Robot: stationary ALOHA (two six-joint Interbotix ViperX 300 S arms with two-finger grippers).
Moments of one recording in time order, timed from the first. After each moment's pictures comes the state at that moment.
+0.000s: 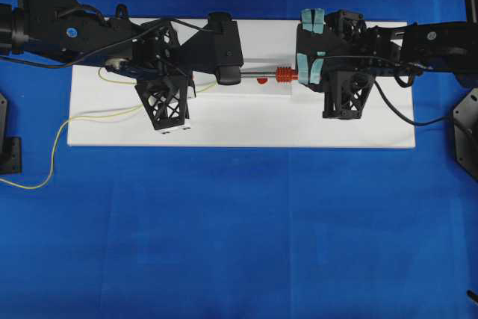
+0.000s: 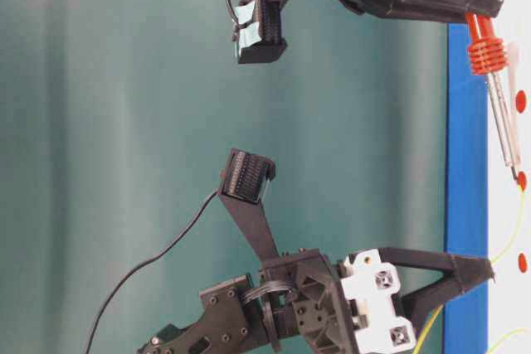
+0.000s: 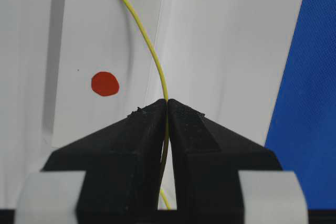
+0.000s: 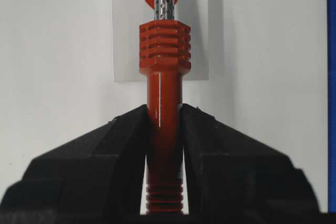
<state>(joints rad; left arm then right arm) 0.13 0.06 0.44 0.01 0.65 -0.04 -0.24 -0.12 0.79 0.00 0.29 -0.06</state>
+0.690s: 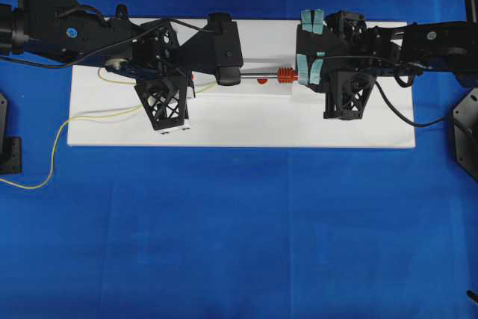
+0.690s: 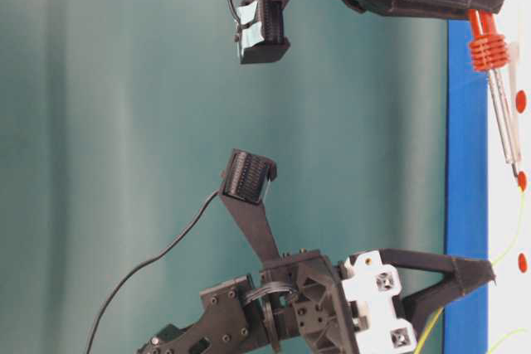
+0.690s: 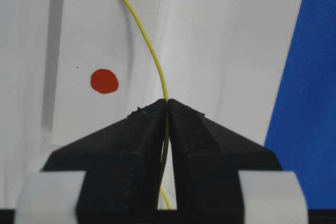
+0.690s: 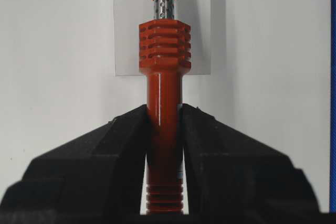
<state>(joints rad) 0.13 0.06 0.44 0.01 0.66 -0.04 -0.24 -0.12 0.79 0.00 0.31 -0.07</state>
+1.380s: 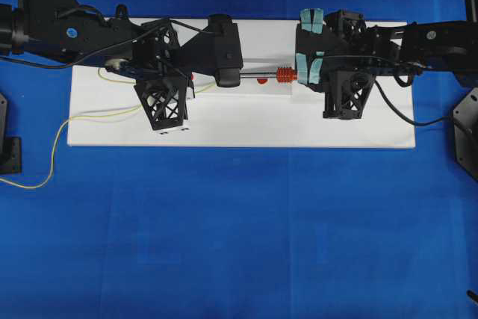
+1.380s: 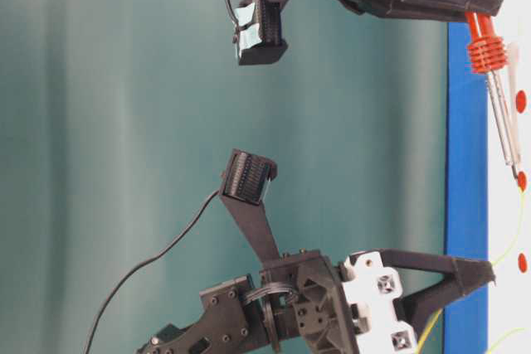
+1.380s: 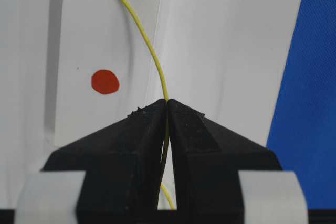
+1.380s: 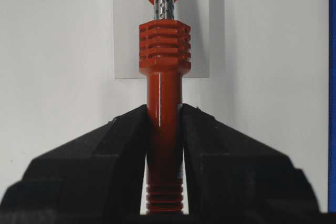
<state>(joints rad) 0.13 0.06 0.44 0.01 0.66 -0.02 -0.24 -0.12 0.79 0.00 0.31 -0.07</state>
